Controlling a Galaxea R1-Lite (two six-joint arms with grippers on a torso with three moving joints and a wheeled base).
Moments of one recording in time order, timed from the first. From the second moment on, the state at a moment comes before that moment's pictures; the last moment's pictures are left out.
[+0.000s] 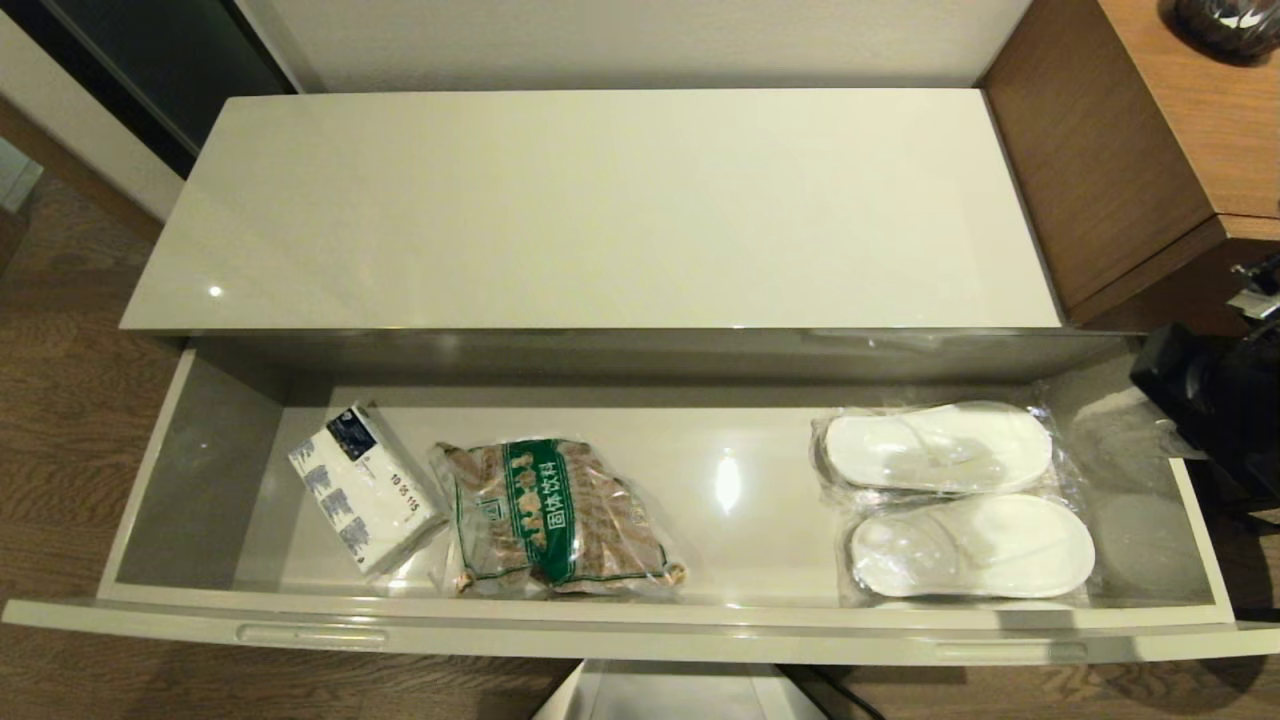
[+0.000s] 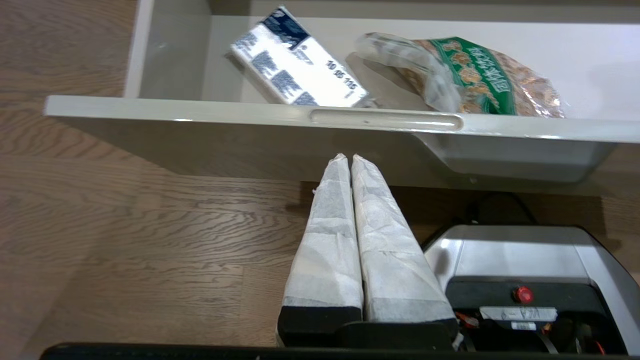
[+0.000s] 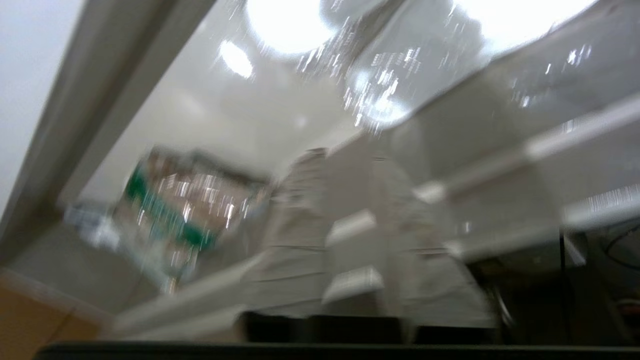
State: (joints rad) left arm 0.00 0.00 0.00 0.01 0.00 0.01; right arm 0.01 1.49 -1.22 0.55 0.13 0.80
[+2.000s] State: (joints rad) left arm 0.01 0.00 0.00 0.01 0.00 0.01; right arm 0.00 2.14 -1.10 -0.08 -0.03 0.88
